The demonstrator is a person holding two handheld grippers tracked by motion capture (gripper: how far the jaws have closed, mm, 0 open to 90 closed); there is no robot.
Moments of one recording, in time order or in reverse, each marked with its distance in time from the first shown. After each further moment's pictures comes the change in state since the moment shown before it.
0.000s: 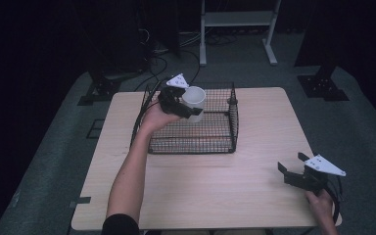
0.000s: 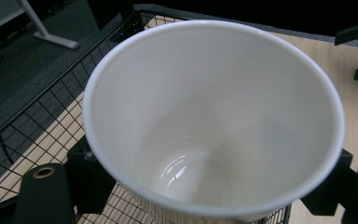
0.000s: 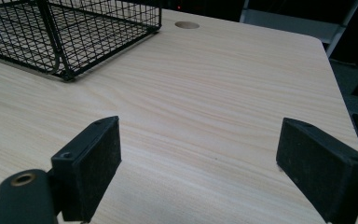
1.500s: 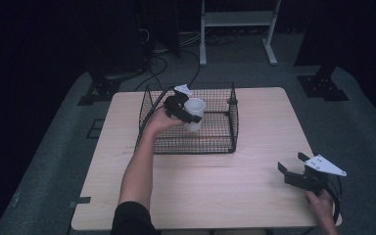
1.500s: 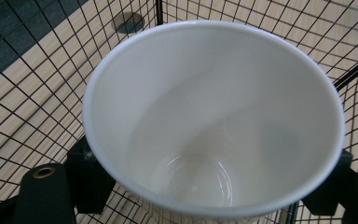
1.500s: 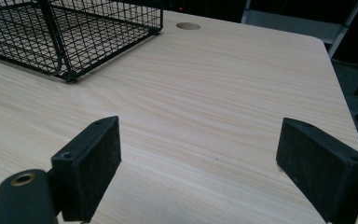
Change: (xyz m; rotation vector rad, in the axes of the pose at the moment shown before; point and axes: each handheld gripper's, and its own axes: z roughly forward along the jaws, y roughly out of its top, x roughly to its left) left arm 0.030 -0.040 0.056 0.144 -0.065 -0.093; right arm -0.001 0.000 0.000 -0.004 0.007 0.004
